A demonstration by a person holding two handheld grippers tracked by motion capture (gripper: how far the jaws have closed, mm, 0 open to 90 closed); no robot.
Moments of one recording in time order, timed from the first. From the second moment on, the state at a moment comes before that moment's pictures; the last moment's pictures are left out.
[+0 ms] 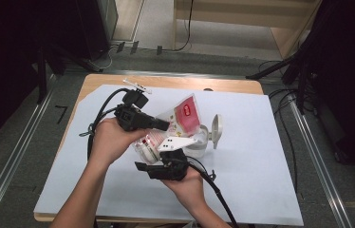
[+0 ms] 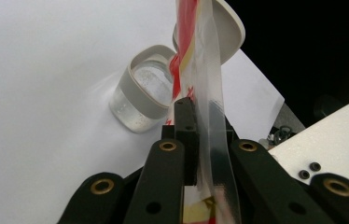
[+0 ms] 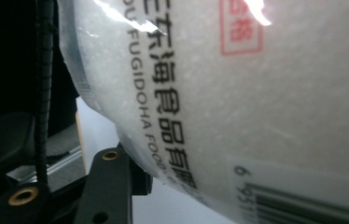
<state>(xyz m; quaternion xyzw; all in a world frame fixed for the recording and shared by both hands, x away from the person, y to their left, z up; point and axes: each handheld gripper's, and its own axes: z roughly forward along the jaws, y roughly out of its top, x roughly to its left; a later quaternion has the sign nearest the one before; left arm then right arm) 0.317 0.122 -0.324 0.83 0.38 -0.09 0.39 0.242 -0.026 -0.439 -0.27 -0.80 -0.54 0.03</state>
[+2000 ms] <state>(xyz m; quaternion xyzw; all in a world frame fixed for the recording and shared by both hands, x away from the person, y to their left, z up) 0.359 0.108 -0.312 0.85 0.35 -0.13 0.37 0.253 -0.014 -0.424 -0.34 -0.74 -0.58 0.03</state>
